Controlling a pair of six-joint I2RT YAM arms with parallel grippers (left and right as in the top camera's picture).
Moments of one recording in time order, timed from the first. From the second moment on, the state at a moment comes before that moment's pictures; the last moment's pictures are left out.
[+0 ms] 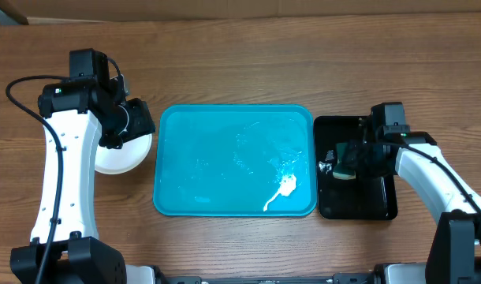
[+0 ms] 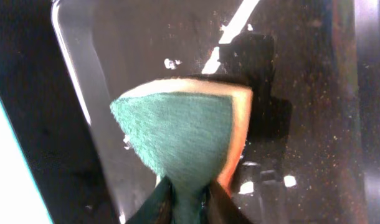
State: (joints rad) left arm 0.13 1.59 1.49 -1.23 0.15 -0.23; right arm 0.03 1.56 0.87 -0.66 -0.19 0.31
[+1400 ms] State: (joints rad) left arm -0.01 1.59 1.49 -1.51 0.21 -0.05; right arm 0.14 1.37 1.19 -1.08 -0.19 0.27
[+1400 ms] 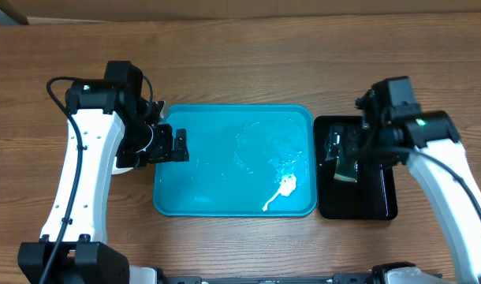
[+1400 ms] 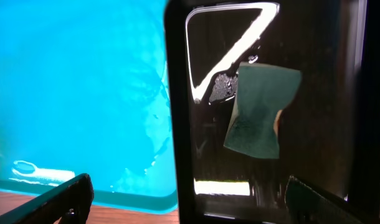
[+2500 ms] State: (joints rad) left arm -0.01 0.58 1.02 -1.15 0.21 -0.05; right arm 0.14 0.70 0.99 -1.02 -0.09 0.28
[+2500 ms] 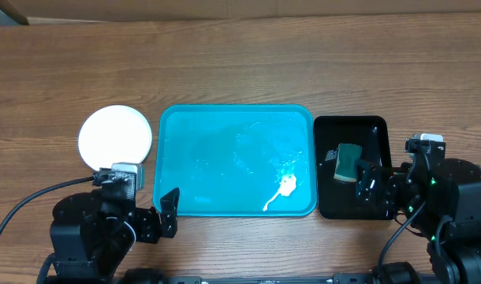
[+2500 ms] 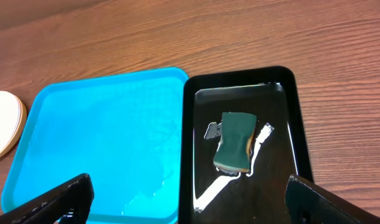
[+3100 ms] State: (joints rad) left arm -0.01 0.58 1.02 -1.15 0.21 -0.05; right arm 0.14 0.66 0.99 -1.01 -0.06 0.28
